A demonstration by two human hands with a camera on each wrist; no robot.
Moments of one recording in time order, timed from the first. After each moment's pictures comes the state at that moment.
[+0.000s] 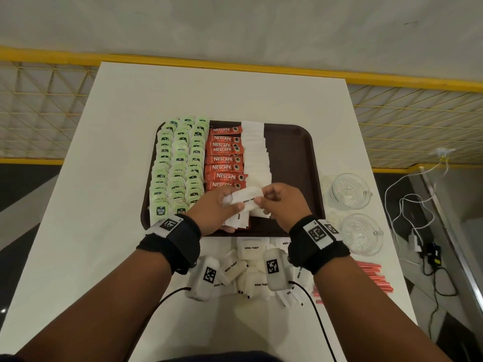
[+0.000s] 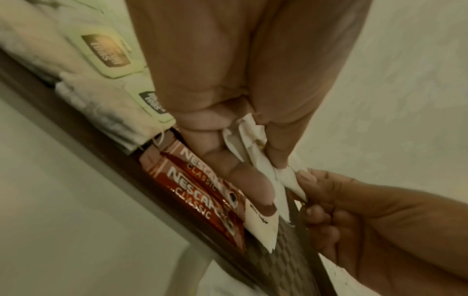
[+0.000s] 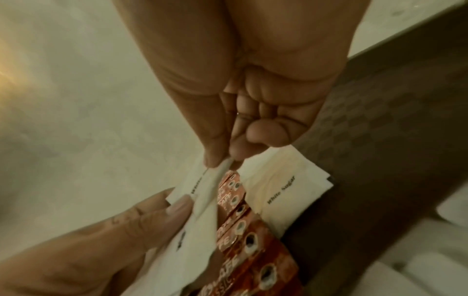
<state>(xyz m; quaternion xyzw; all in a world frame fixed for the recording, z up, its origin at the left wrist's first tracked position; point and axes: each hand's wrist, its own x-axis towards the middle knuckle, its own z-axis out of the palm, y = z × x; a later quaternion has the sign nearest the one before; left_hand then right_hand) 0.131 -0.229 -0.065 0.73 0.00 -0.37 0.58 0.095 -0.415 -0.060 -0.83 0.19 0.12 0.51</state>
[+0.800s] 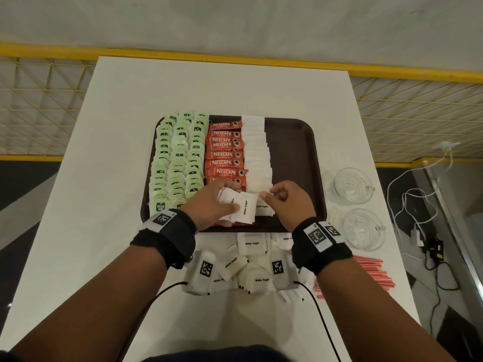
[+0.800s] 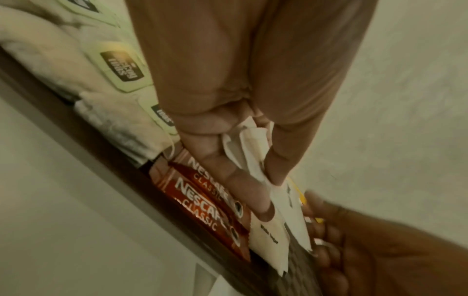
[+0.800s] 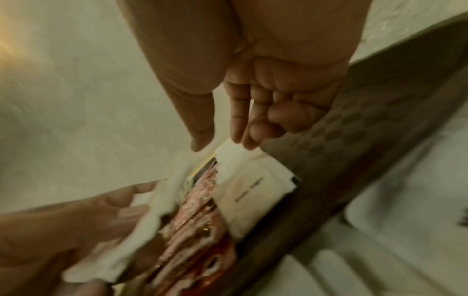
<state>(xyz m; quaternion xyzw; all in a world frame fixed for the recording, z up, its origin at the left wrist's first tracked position) 0.134 -0.222 -0.063 0.73 0.01 -0.37 0.57 0.084 -0.422 -0.070 -0.87 0.23 0.09 0.42</state>
